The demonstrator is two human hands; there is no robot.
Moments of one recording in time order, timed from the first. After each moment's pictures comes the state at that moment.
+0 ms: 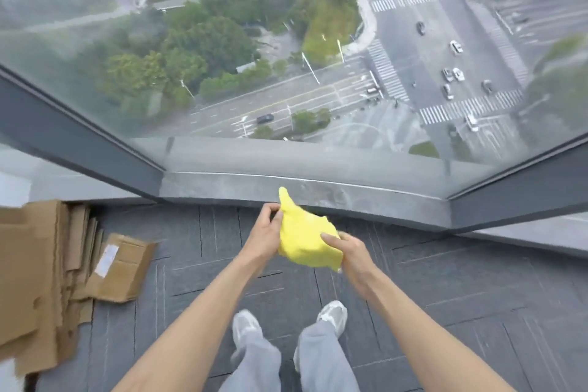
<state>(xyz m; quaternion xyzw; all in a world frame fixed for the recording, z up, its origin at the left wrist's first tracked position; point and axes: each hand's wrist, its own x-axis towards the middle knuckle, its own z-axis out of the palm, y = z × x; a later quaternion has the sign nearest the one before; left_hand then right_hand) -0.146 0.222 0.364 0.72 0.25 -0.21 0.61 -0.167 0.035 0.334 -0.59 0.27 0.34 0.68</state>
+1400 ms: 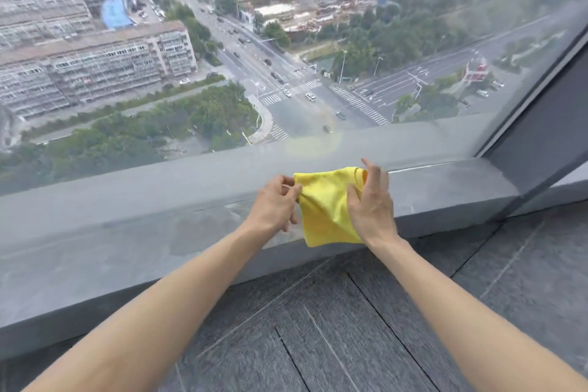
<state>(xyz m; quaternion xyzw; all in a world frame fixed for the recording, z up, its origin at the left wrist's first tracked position) 0.062 0.136 -0.131 0.83 -0.08 -0.18 0.52 0.002 -0.033 -0.155 -0.90 0.20 -0.20 0.33</state>
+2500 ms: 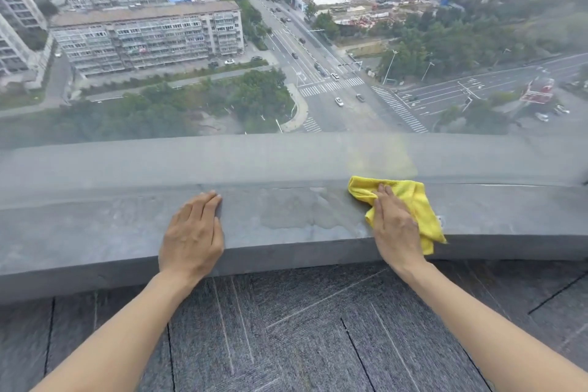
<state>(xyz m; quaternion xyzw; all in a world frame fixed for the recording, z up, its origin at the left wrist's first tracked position) 0.045 0.411 -0.216 0.99 -0.09 0.08 0.09 0.018 0.070 -0.210 -0.95 0.10 -0.15 0.26</state>
